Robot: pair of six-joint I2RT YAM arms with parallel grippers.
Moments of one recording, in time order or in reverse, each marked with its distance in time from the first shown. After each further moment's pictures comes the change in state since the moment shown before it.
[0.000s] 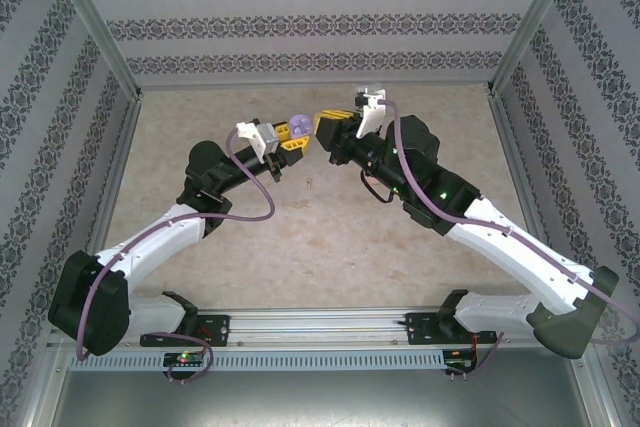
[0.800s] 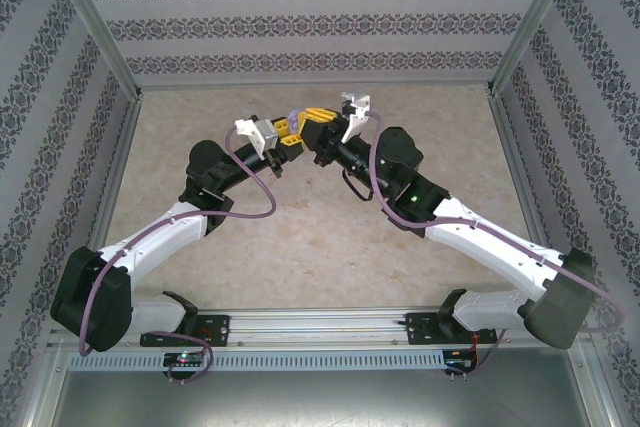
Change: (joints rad) left arm 0.000 0.019 0.008 0.047 -0.026 -0.019; right arm -0.003 0.082 -0.145 0.385 -0.062 -0.043
